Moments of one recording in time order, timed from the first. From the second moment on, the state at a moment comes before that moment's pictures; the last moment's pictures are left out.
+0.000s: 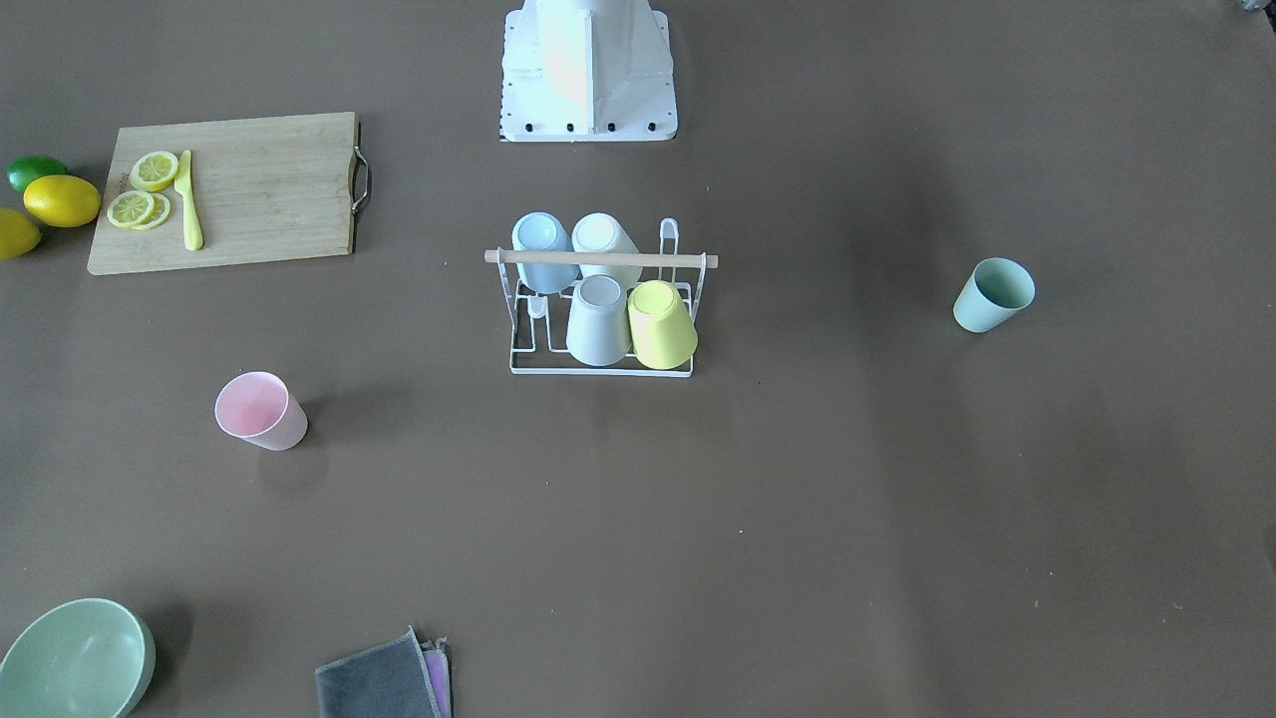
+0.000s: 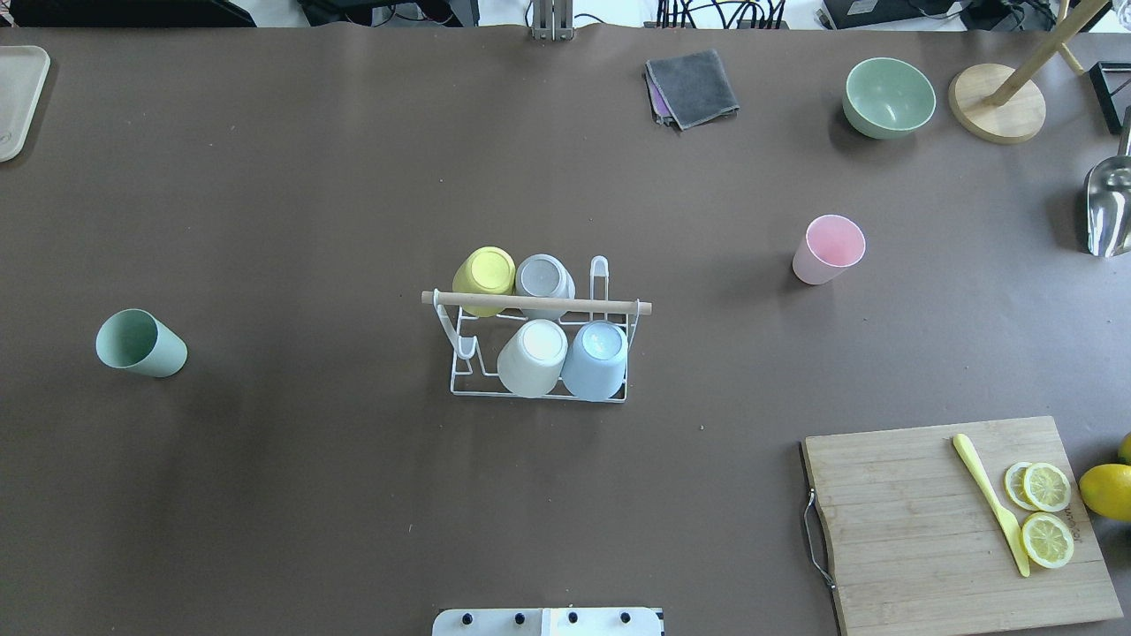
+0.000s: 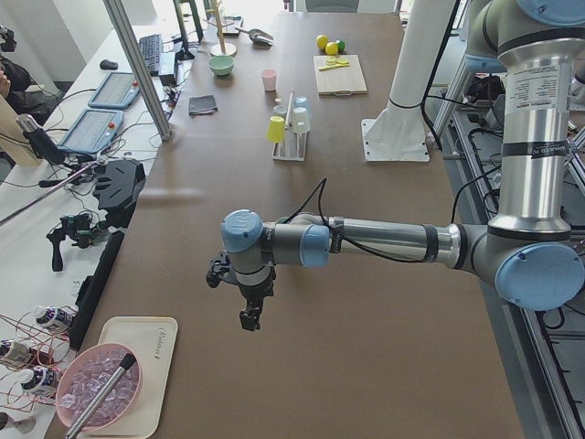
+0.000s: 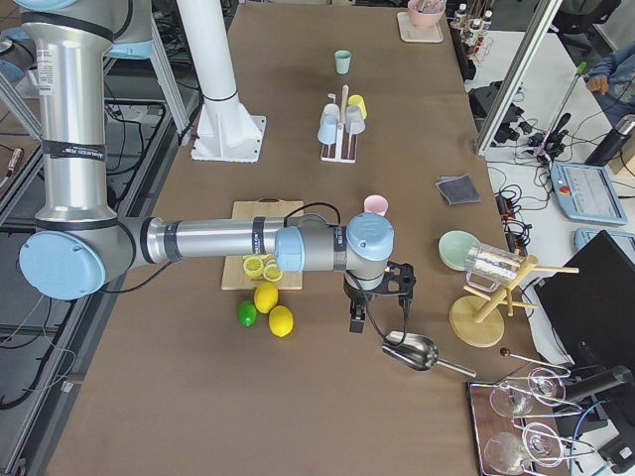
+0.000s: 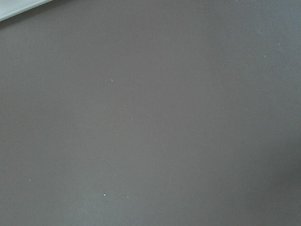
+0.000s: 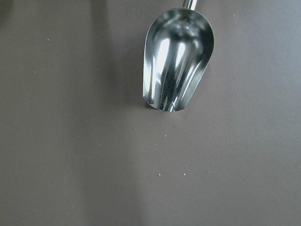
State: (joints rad) left arm -1.50 -1.53 -1.67 -1.51 -2.22 0.22; right arm 1.54 -1.60 1.69 -1.58 2.36 0.17
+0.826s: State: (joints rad) left arm -1.50 -1.53 -1.67 -1.51 -2.20 0.22; right arm 1.51 -1.58 1.69 -1.57 2.33 0.17
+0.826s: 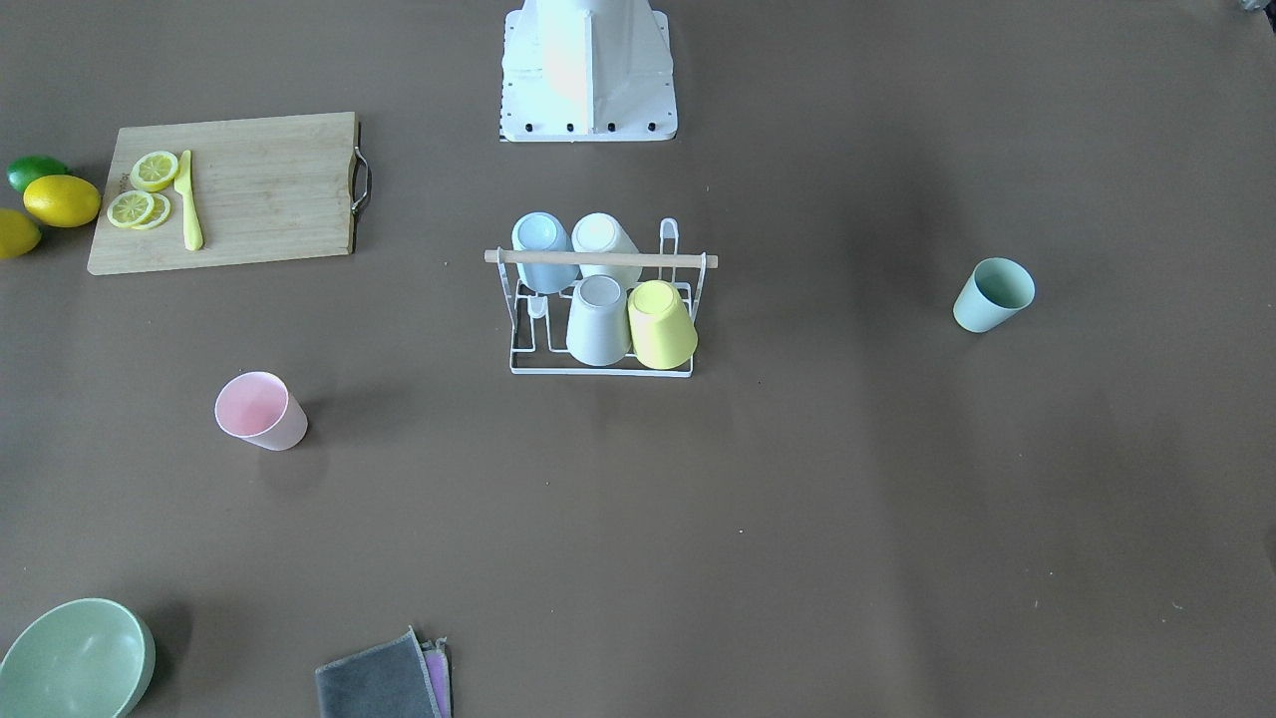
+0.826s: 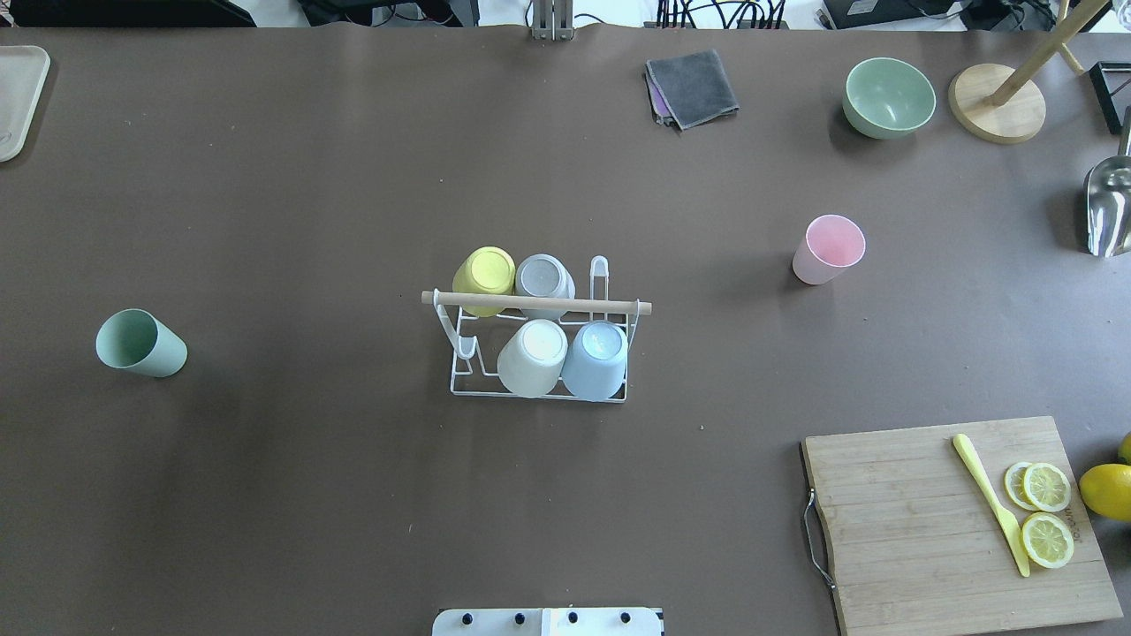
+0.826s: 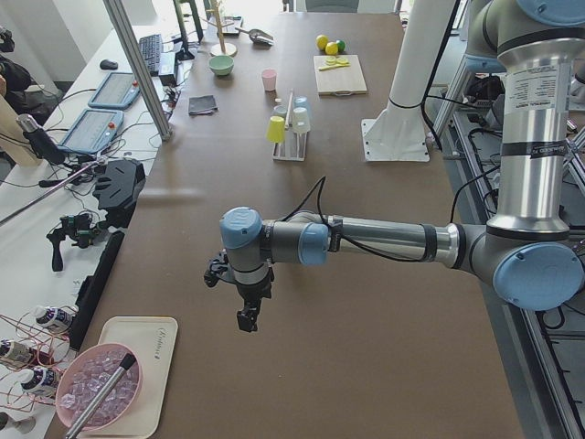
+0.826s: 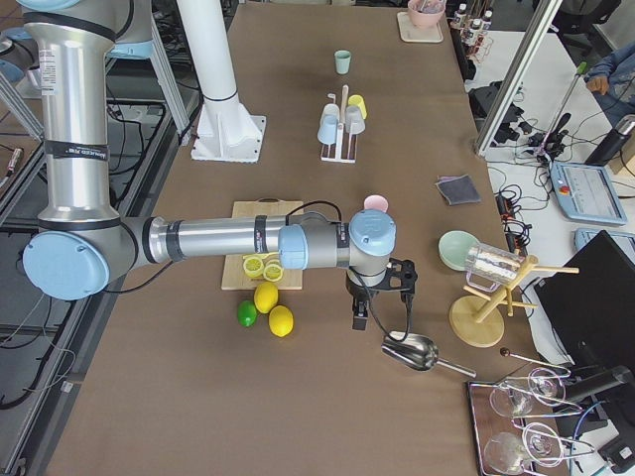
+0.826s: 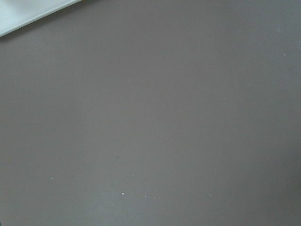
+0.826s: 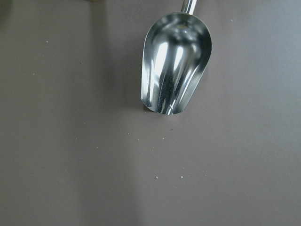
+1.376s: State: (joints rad) left arm -1.50 -1.54 -1.67 -1.51 -2.20 0.22; right arm 1.48 -1.53 1.72 -1.57 2.34 0.16
